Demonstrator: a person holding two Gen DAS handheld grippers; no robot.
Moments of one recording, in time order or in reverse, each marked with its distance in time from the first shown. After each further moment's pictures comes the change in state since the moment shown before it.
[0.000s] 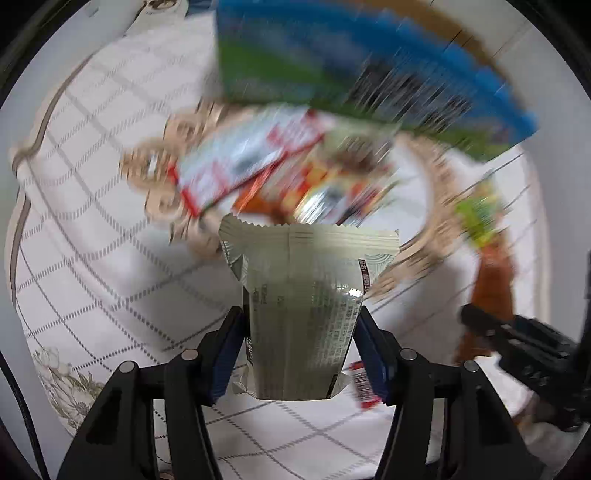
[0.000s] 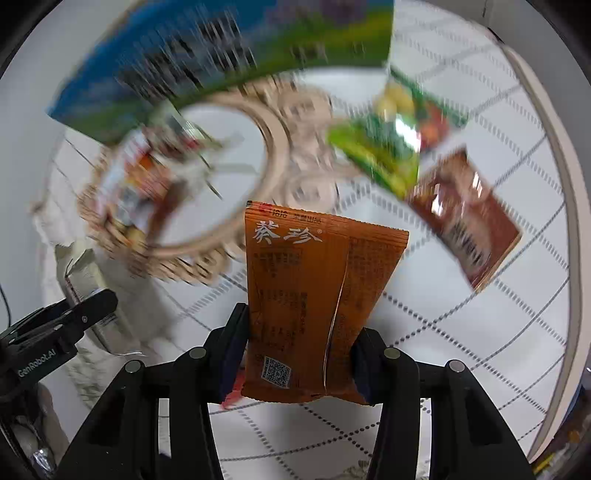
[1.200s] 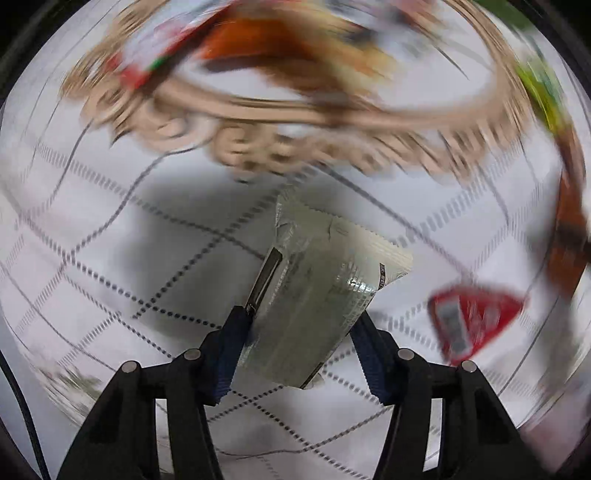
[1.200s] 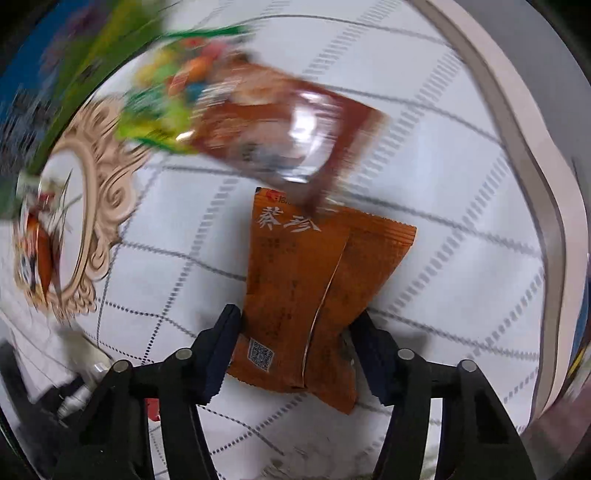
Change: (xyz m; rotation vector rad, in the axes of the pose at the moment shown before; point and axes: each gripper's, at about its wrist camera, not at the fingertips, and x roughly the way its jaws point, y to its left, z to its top) left arm 0.120 0.066 -0.053 0.080 0.272 0.135; right arm 0.057 -0.094 -0.016 0.263 0.123 -0.168
